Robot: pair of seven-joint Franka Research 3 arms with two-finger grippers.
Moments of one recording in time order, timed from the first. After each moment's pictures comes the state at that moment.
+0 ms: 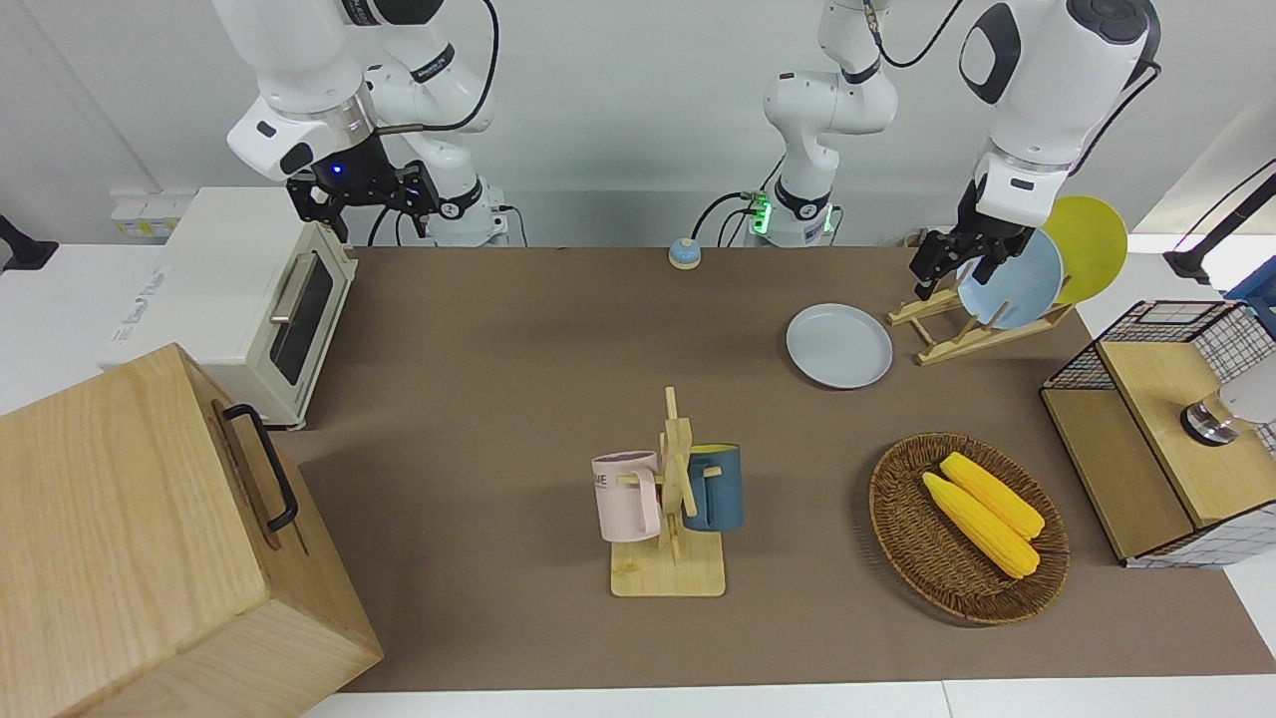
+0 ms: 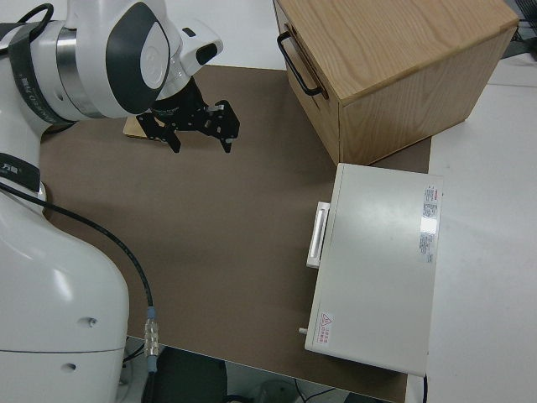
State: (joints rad) left arm -0.15 -0.06 0.13 -1.76 0.01 1.76 -0.27; right arm -0.26 0.02 0.38 -1.48 -0.03 1.38 0.04
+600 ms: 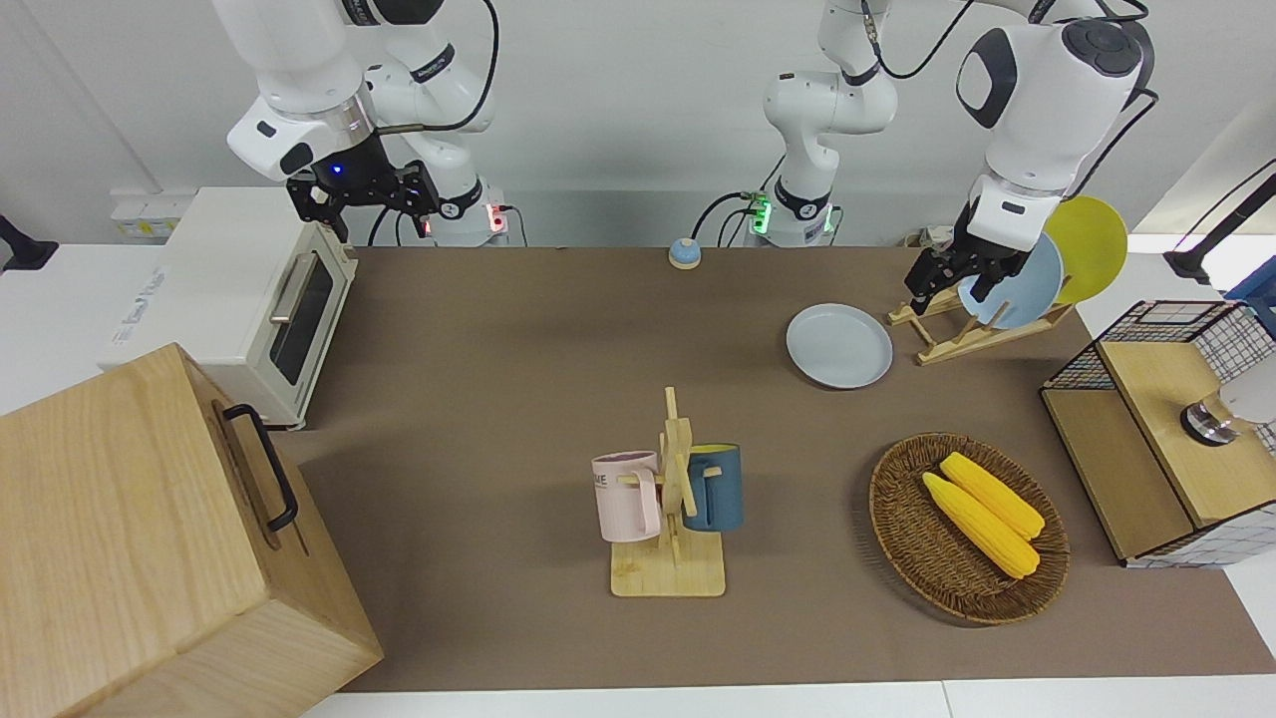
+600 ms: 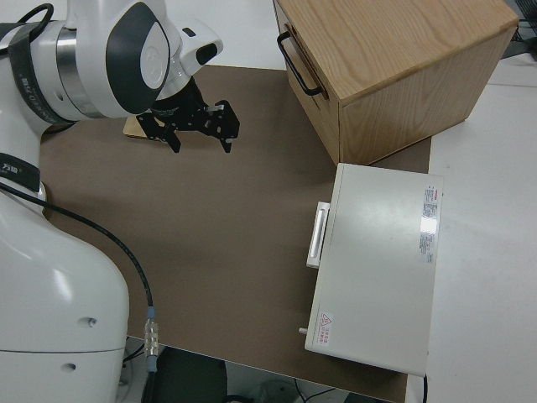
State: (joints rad) left arm -0.15 -0.02 0.12 -1.76 0.01 1.79 -0.22; right arm -0.26 0.02 0.38 -1.48 -0.03 1.38 0.04
